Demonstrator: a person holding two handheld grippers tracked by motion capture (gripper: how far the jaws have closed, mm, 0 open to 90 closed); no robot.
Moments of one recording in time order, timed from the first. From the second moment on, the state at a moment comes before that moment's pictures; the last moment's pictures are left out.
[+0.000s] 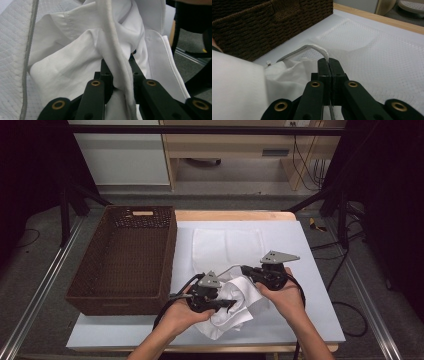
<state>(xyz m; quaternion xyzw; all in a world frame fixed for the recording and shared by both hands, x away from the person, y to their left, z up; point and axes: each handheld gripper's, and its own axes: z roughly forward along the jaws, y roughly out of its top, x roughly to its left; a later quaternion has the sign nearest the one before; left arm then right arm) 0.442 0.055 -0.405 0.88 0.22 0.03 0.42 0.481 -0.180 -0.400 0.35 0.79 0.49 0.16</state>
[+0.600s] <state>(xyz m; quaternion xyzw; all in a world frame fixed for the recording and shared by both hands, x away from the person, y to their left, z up) 0.453 0.060 -0.425 0.87 0.26 0.02 0.42 0.465 -0.172 -0.384 0.32 0.80 0.48 0.17</state>
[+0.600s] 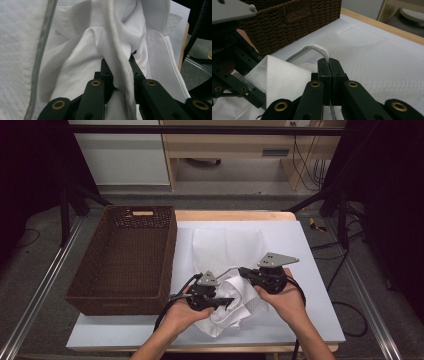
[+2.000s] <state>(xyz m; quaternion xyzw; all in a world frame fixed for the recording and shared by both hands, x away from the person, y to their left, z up) 0.467 0.056 -0.450 0.84 0.34 0.10 0.41 0.447 -0.152 -0.378 0.27 0.83 0.45 0.19</state>
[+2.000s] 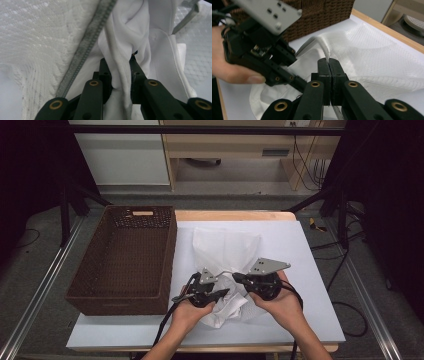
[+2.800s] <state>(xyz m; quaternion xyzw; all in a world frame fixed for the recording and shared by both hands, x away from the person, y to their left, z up) 0.408 0.087 -0.416 0.80 0.31 0.17 0.48 0.436 -0.158 -0.417 0.27 0.81 0.46 0.23</state>
